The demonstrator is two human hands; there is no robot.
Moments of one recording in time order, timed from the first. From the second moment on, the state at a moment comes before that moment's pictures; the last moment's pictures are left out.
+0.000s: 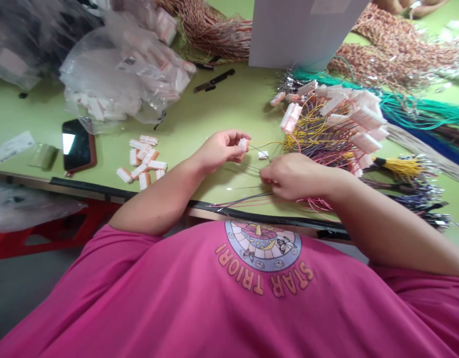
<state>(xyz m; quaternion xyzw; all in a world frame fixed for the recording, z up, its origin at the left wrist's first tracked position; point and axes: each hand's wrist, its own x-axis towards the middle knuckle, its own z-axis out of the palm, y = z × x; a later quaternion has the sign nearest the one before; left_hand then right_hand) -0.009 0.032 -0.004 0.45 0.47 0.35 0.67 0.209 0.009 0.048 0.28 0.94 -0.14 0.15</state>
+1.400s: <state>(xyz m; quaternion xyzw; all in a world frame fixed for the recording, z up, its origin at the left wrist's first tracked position) 0.006 0.017 -0.015 0.40 0.40 0.32 0.76 0.206 0.001 -0.005 0.48 0.85 -0.12 -0.18</state>
